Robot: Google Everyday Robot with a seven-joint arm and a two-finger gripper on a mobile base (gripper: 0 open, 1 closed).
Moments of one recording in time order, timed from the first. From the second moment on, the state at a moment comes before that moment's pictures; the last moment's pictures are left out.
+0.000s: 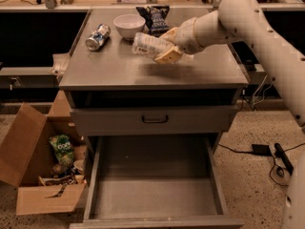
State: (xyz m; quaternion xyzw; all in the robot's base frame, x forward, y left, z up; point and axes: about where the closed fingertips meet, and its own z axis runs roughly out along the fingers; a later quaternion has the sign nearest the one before) arm 0.737 -0.054 0.882 -0.61 0.63 0.11 0.46
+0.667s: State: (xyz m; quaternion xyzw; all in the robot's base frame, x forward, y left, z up) arm 0.761 -0.065 0.857 -0.58 0.69 0.12 0.40
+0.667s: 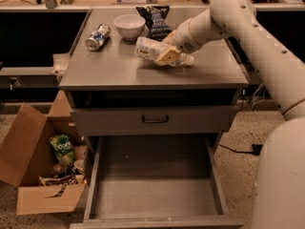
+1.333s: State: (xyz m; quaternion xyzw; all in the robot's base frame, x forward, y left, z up) arm 0.762 -0.066 0.855 -0.58 0.70 0.12 0.40
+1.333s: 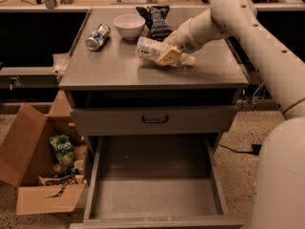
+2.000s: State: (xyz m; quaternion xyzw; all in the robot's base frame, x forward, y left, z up) arm 0.762 -0.066 0.854 -0.58 0.70 0.12 0.40
